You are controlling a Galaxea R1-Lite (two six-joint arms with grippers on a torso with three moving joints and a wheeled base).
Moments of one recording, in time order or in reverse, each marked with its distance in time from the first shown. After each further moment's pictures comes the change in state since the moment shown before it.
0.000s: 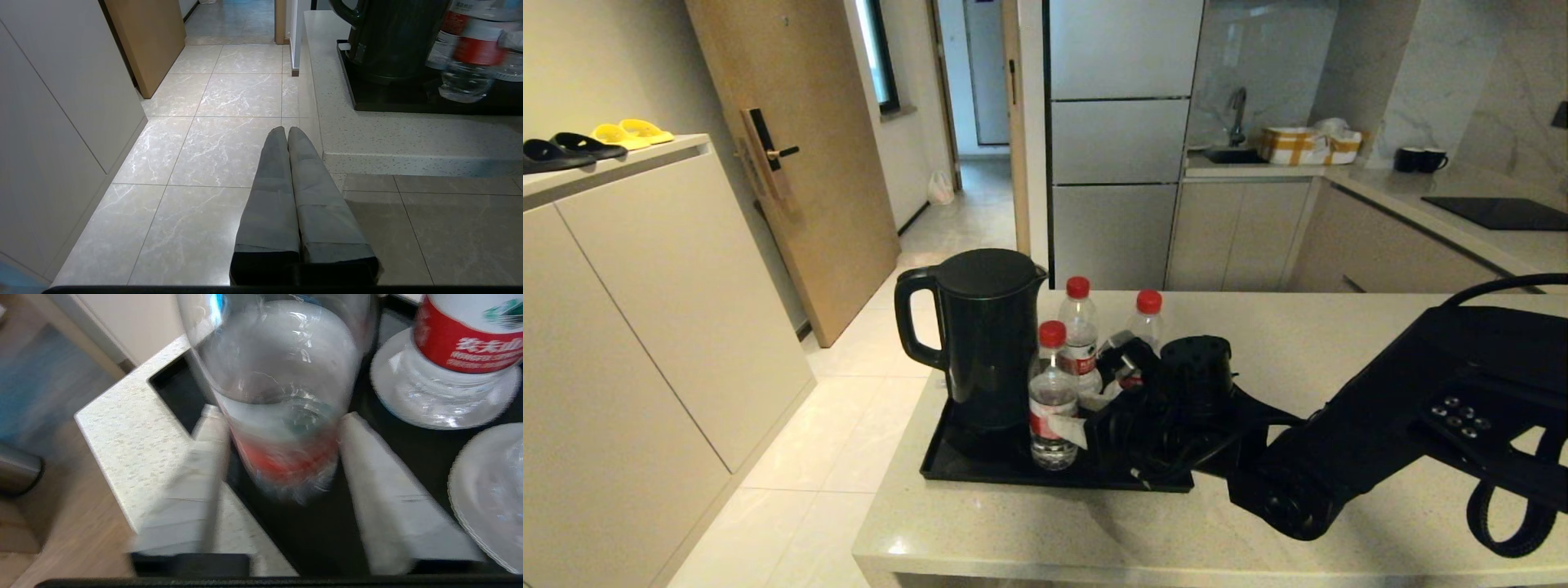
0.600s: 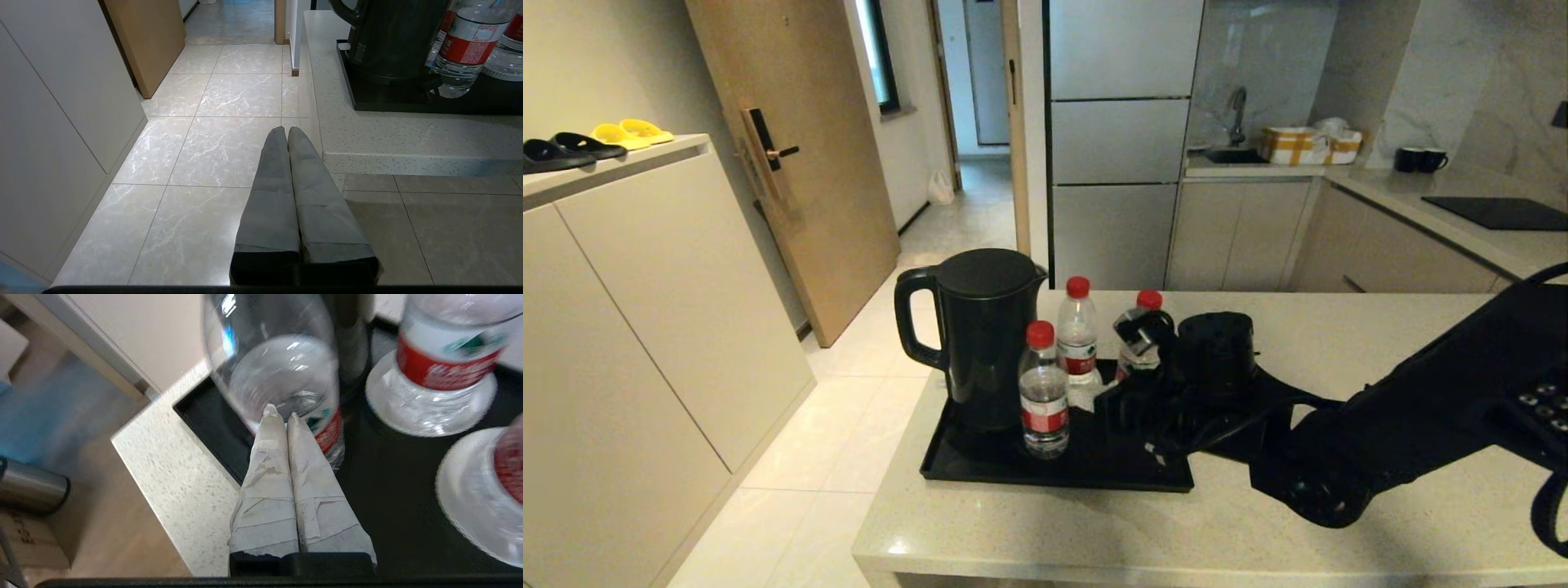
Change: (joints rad) left arm 0.000 0.000 0.000 0.000 0.000 0.000; right arm -0.008 -0.102 0.000 0.069 -0.005 0.079
